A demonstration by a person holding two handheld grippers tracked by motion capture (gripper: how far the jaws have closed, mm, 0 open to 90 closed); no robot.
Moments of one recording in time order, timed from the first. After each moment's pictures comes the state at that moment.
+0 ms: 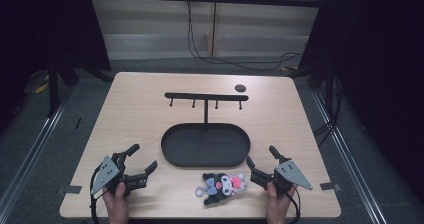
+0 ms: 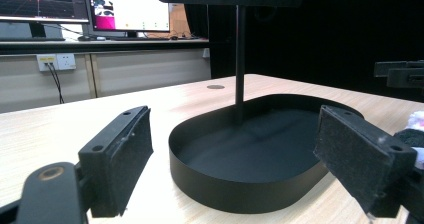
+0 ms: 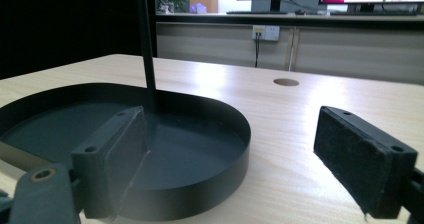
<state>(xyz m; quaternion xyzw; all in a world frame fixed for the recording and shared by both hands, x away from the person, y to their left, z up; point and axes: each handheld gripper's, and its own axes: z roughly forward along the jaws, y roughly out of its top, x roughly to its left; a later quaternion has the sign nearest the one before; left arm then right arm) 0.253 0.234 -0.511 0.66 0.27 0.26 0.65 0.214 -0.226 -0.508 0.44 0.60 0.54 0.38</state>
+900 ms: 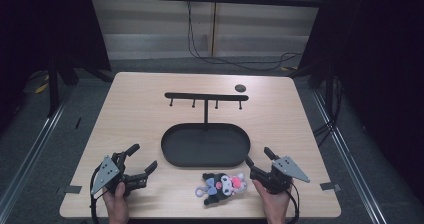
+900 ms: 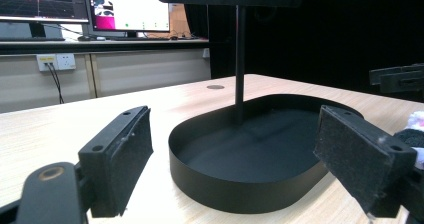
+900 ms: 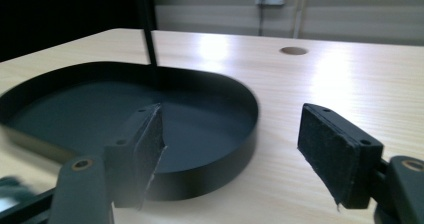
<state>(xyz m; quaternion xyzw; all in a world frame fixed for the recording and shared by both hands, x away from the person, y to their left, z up) 0.253 0.234 -0.511 0.66 0.27 0.26 0.65 0.217 -0.221 -0.499 0.48 0.63 0.52 0.33</state>
